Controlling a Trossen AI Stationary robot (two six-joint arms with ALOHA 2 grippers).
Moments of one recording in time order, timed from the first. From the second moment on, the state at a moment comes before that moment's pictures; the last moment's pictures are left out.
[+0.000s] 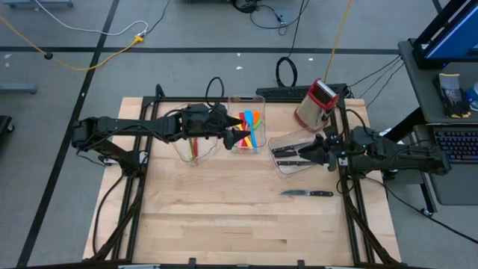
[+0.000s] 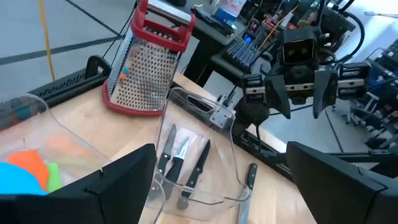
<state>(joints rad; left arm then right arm) 0.18 1.42 1.06 0.14 0.00 -0.51 -0.10 0.42 0.44 -0.10 -0.19 0.74</state>
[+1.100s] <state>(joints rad) 0.14 1.26 0.96 -0.05 0.16 -0.22 0.24 0.83 0.75 -0.52 -0.02 0.43</state>
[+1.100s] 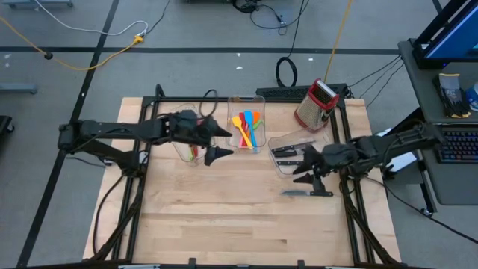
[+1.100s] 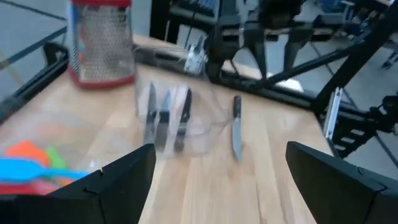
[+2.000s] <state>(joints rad) -0.04 0.75 0.54 0.04 -0.11 -0.29 0.55 1.14 0.78 -1.02 -0.05 0.76</state>
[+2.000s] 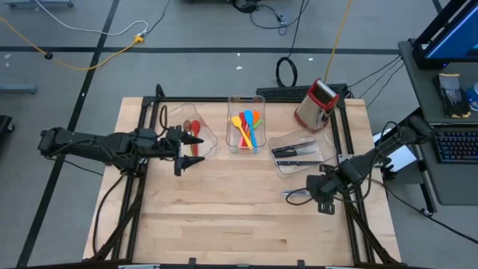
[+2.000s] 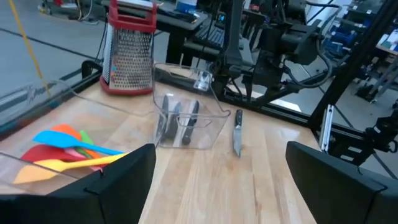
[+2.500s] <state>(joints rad) -0.04 0.75 0.54 0.03 -0.10 -0.30 0.57 1.14 0.73 -1.03 -0.05 0.91</state>
